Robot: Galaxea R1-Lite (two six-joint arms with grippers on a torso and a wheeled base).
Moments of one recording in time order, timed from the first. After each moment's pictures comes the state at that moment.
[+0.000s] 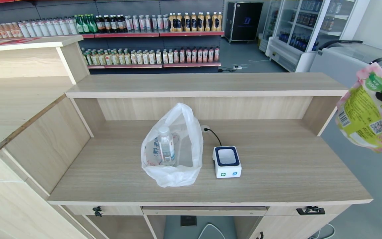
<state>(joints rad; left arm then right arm) 0.00 0.00 0.00 0.00 0.04 -0.01 -0.31 1.27 -0.74 -0.54 0.58 -0.55</state>
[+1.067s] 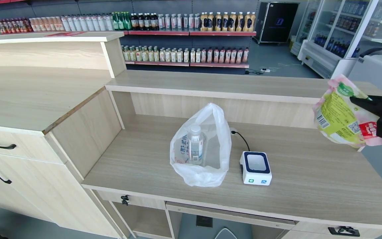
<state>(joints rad) 0.00 0.00 0.00 0.00 0.04 -0.01 -0.23 1.41 -0.79 -0.58 0.58 -0.76</state>
